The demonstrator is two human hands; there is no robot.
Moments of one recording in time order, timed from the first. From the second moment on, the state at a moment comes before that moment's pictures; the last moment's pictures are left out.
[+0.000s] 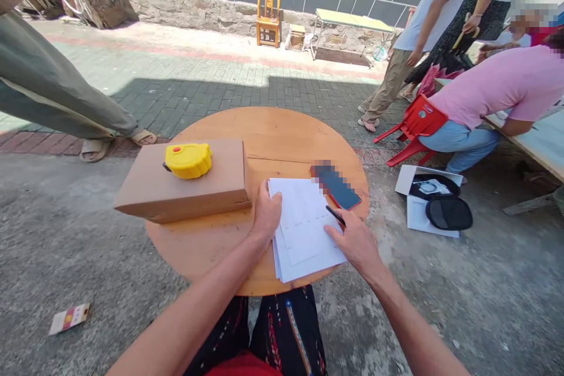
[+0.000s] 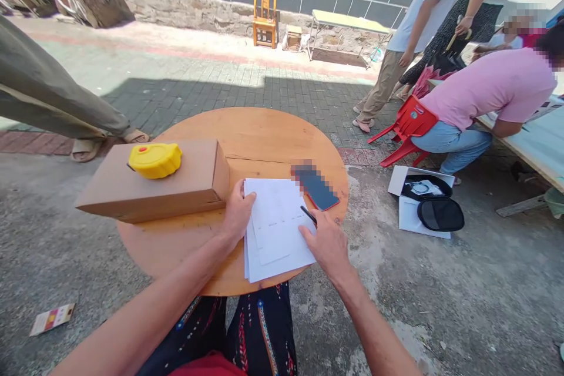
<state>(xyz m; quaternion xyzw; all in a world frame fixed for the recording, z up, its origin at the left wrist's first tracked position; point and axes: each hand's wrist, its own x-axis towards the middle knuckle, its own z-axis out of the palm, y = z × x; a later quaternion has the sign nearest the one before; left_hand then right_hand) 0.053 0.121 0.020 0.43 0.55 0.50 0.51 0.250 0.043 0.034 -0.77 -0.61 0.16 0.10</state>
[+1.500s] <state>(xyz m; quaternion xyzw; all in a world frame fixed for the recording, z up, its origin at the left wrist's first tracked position) -0.013 -0.005 0.003 0.82 0.46 0.29 0.19 0.202 0.018 0.041 -0.34 -0.94 -0.04 0.02</state>
